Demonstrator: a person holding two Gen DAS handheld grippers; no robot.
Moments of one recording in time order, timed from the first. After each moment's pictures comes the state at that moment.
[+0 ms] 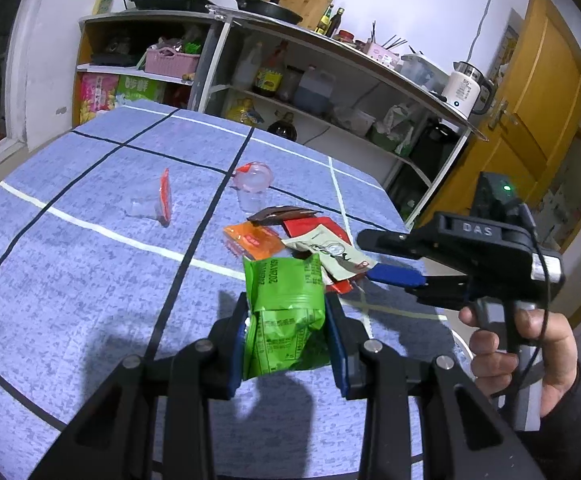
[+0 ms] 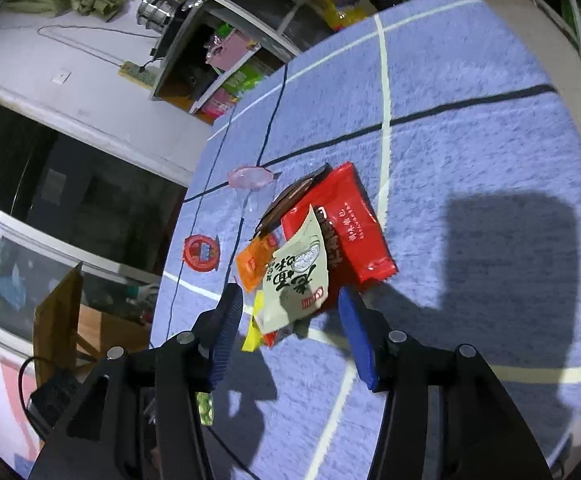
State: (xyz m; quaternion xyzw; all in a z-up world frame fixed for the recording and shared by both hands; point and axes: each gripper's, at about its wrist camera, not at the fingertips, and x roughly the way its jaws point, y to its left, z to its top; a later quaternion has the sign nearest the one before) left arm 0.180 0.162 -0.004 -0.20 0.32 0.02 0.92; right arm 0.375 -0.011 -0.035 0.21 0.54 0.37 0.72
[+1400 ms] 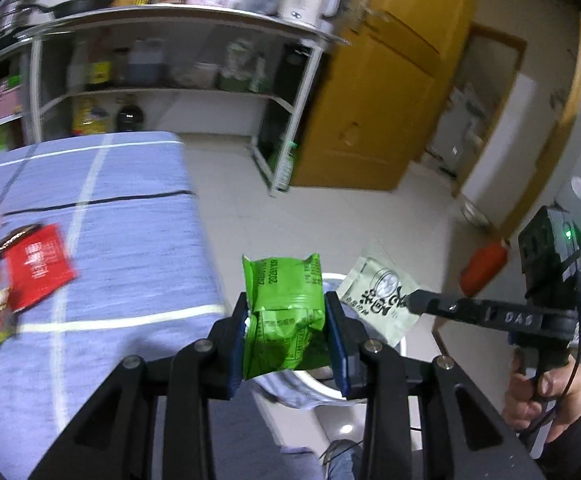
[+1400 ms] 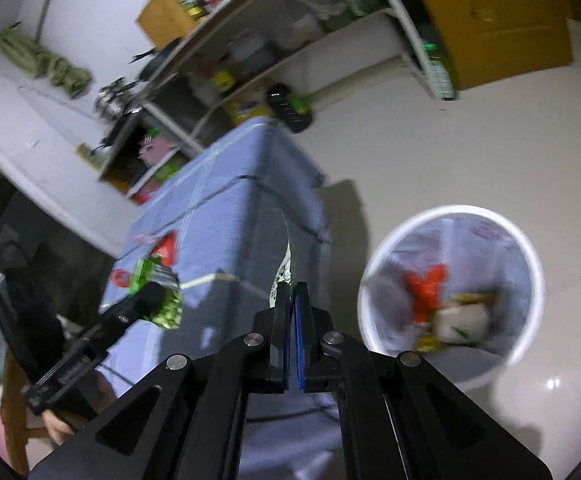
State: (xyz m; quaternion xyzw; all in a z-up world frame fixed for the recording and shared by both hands) left arm 0.260 -0.081 0.019 -0.08 0.37 -0.19 0.91; right arm 0.278 -0.313 -0.016 0.22 0.44 0.20 0.85
